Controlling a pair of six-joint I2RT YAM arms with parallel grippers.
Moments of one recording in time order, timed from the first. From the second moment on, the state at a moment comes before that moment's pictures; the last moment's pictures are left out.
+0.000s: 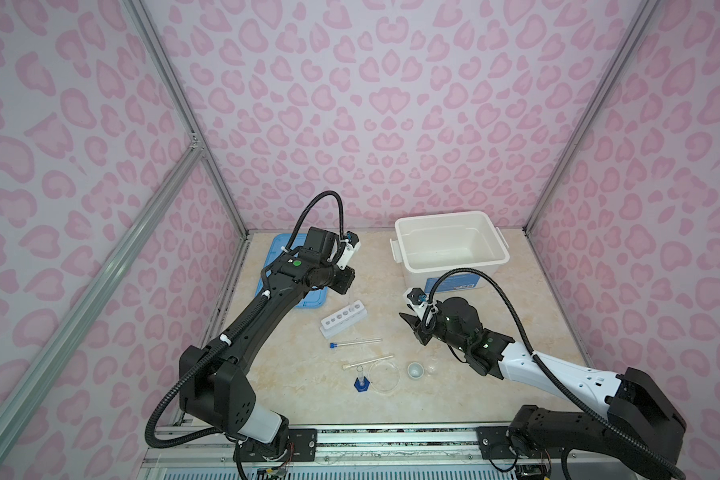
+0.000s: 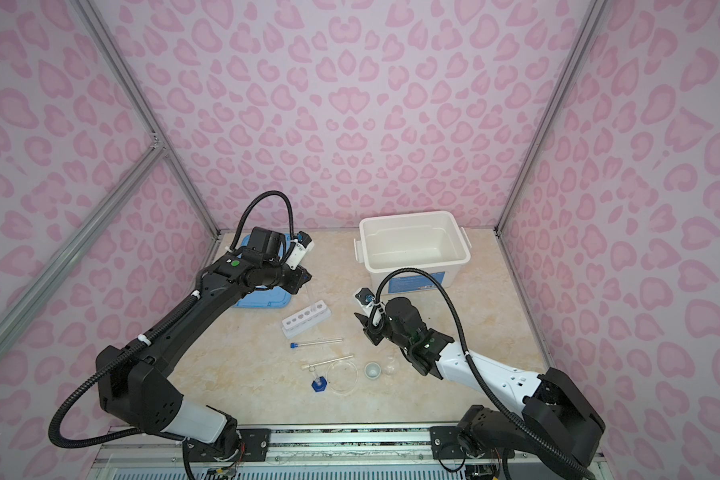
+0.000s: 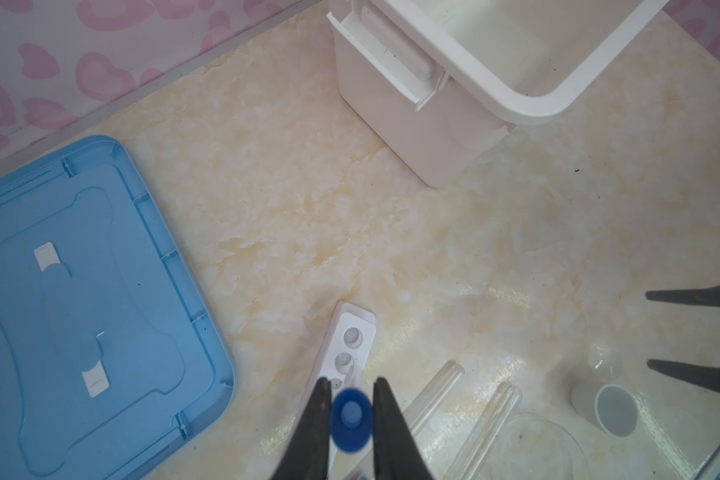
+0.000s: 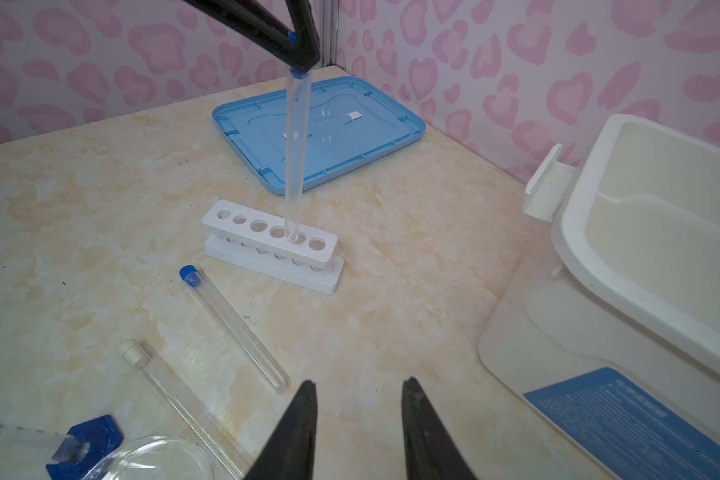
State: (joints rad) left arm -0.40 1.52 1.40 -0.74 0.20 0.15; right arm 0.76 1.23 0.64 0.18 -0.01 -0.12
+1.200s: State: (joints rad) left arm -0.40 1.54 1.35 -0.61 0.21 0.15; right arm 0.75 1.25 0.63 0.18 -0.02 -0.12
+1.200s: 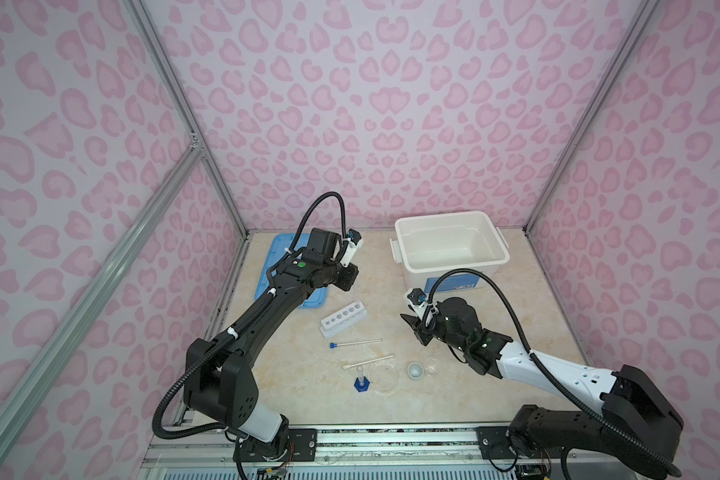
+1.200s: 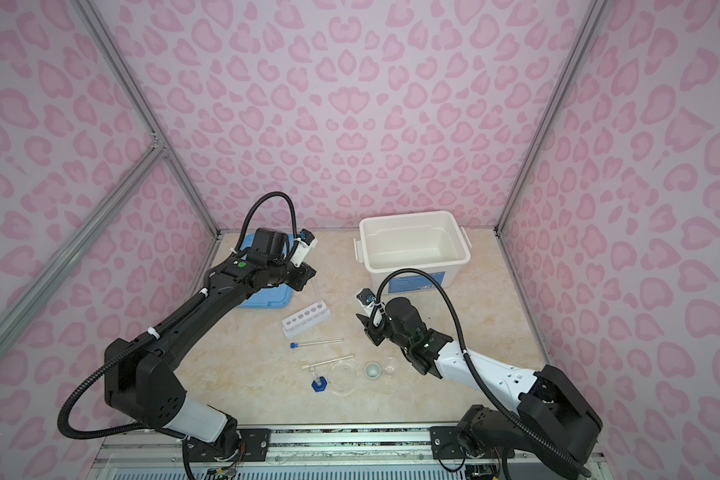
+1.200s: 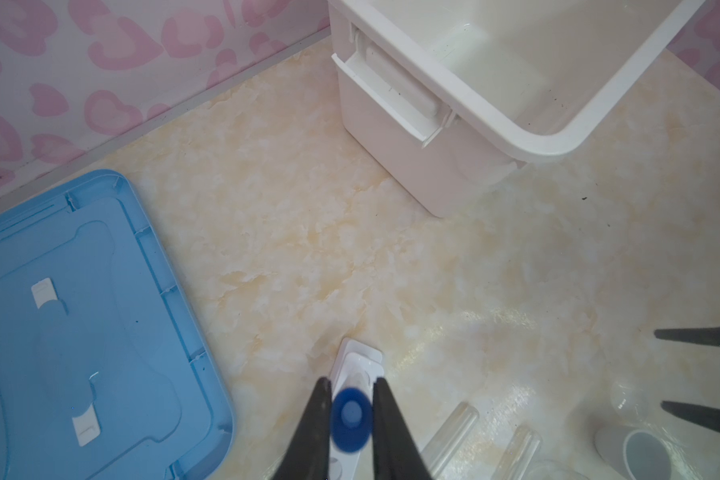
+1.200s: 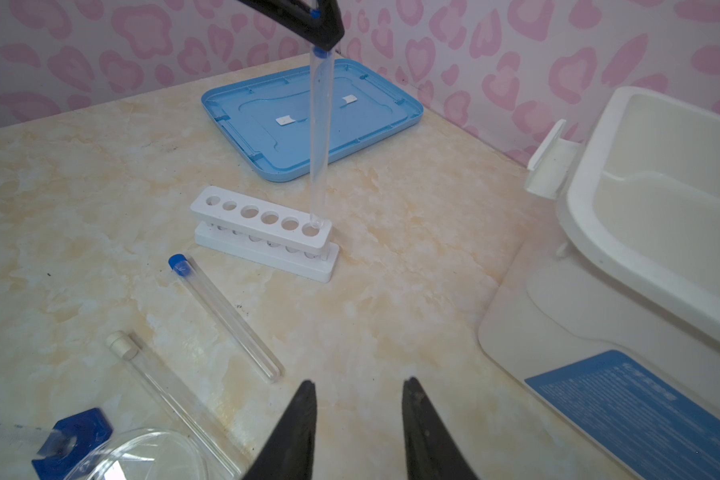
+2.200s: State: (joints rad) left arm -0.40 1.52 1.23 -0.53 0.21 0.15; right arm 0.75 1.30 0.63 0.21 -0.02 -0.10
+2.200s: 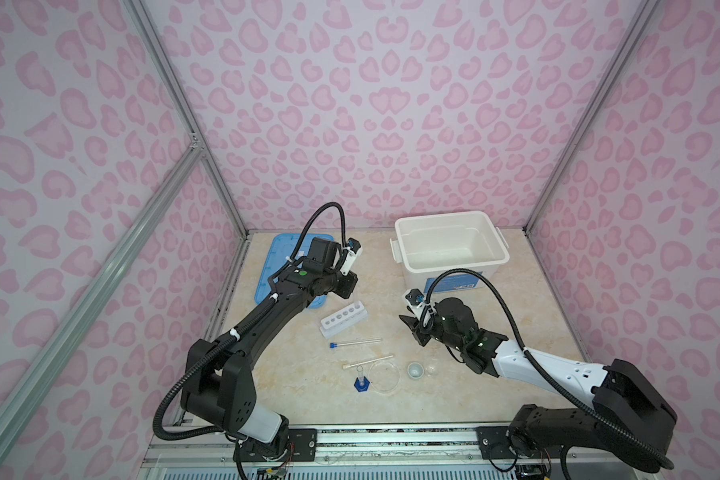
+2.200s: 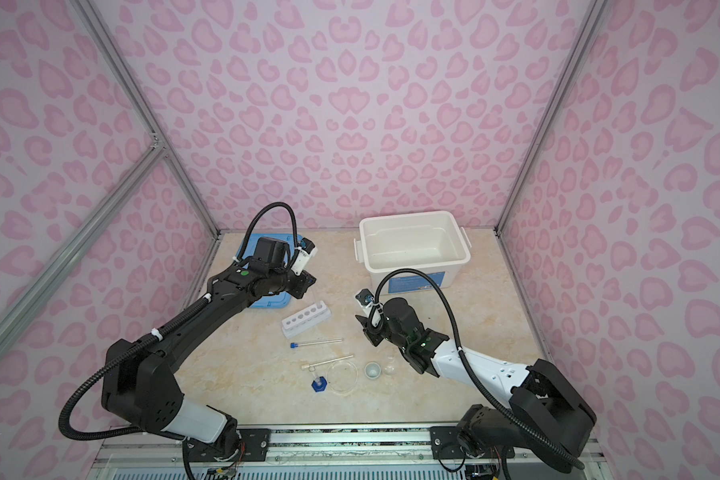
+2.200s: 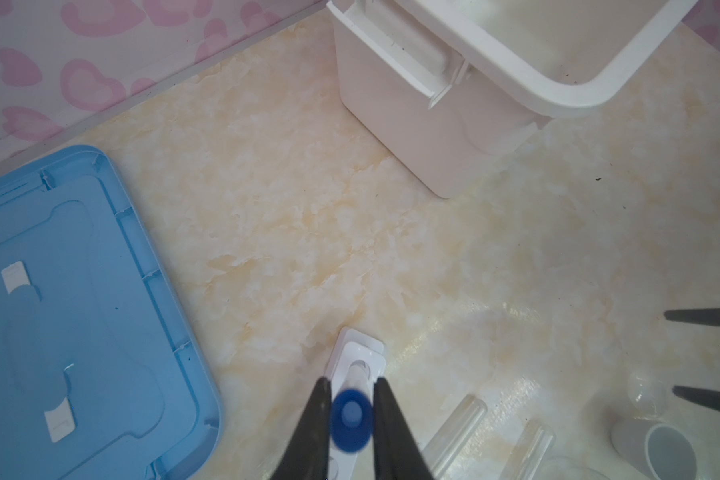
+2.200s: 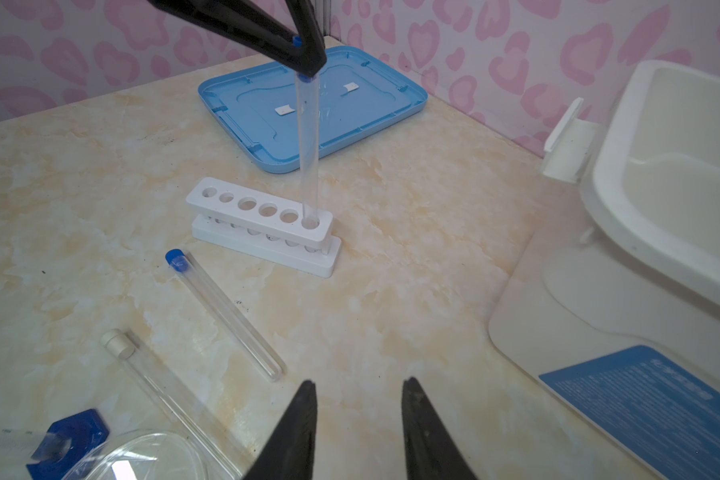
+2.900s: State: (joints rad) left arm -0.40 1.52 1.20 -0.48 0.19 0.15; right arm 0.73 1.31 0.62 0.23 -0.04 -0.10
